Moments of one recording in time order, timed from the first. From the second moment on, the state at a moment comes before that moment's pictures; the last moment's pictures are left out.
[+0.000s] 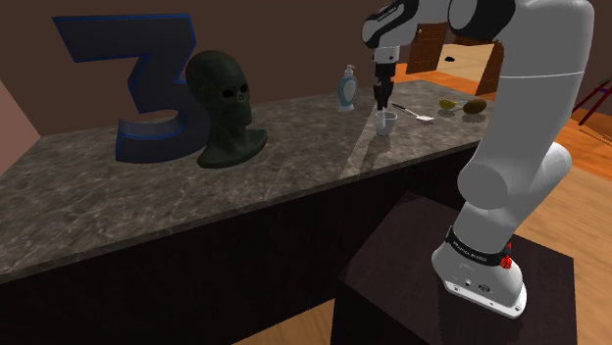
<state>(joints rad) -0.42 0.23 -0.25 -1.74 0.04 1.82 -0.70</state>
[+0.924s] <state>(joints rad) -0.43 0.28 -0.25 -1.84 0.05 1.96 -0.71</state>
